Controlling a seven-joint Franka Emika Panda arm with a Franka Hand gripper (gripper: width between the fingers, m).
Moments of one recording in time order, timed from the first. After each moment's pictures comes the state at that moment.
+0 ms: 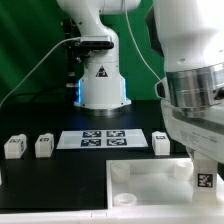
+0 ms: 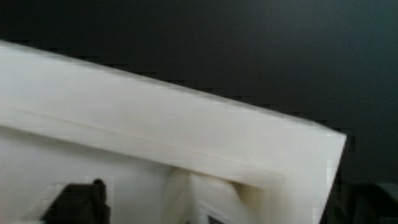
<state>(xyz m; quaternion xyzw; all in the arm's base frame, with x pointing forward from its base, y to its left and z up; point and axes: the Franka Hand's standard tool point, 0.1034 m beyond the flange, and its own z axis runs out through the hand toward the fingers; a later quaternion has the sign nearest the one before) 0.624 0.145 0.056 -0.85 0.52 0.02 0.08</state>
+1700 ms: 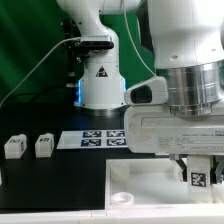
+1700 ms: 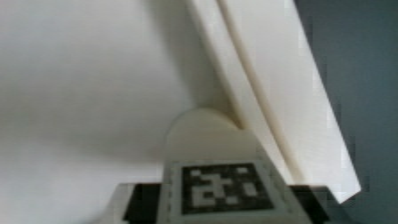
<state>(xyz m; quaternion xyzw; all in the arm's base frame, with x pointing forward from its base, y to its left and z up) 0.628 0.114 0.052 -0.94 0.32 -0.01 0.07</state>
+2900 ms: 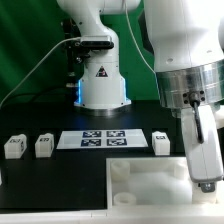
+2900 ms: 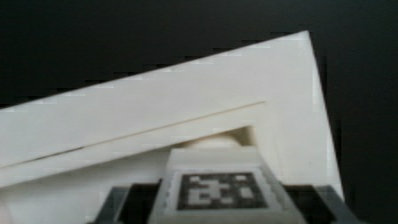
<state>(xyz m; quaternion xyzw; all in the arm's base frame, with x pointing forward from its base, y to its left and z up) 0.631 0.121 0.050 -0.61 0.79 0.04 0.09</state>
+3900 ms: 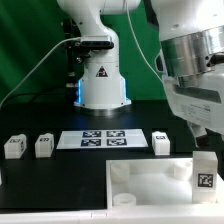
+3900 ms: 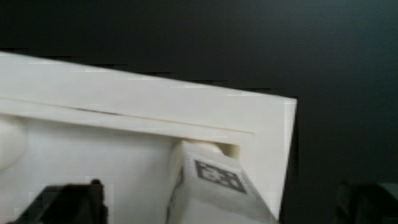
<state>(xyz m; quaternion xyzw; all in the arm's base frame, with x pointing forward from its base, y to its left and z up) 0.626 0.136 0.091 -0.75 0.65 0.03 0.11</state>
